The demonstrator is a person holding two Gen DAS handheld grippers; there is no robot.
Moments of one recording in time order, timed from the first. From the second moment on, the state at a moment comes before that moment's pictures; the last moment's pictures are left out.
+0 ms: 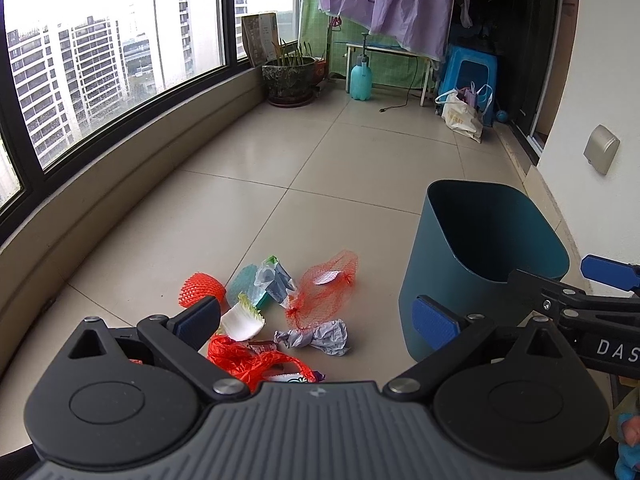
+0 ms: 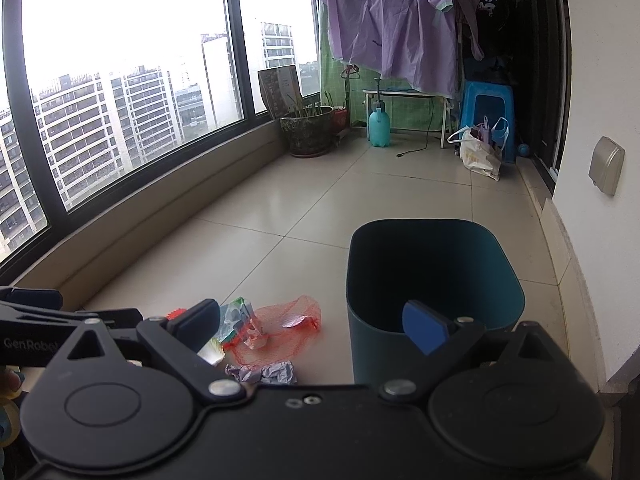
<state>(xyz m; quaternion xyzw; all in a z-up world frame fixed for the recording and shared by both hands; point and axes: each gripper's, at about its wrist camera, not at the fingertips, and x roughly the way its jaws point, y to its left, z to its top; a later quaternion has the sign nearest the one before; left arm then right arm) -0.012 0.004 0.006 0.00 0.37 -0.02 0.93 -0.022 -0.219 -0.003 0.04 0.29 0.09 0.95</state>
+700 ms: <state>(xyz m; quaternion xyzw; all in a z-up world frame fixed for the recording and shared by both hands) -0.003 0.007 -0.002 0.00 0.39 0.00 0.92 -0.018 -0.217 -0.006 0.03 0.30 0.09 0.95</state>
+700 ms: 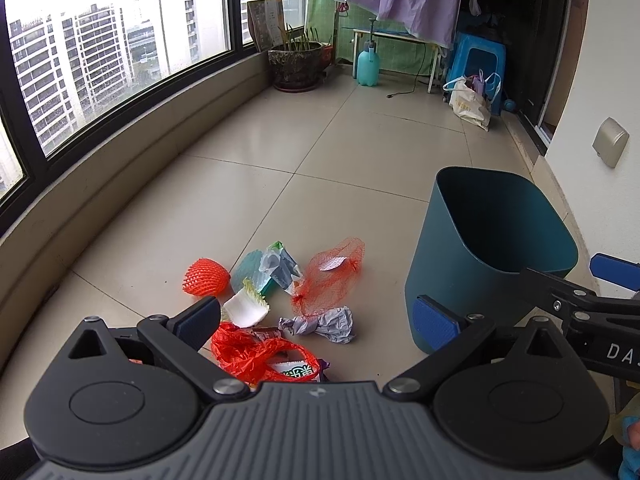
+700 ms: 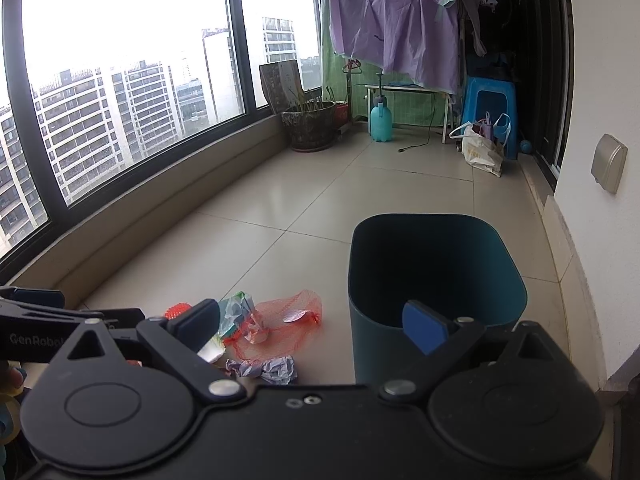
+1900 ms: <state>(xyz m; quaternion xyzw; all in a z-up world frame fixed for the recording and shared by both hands) 0.008 0.013 -0.018 -0.02 0.46 0.01 0.89 -0.012 -0.219 -0.009 0.03 0.34 0.08 0.93</state>
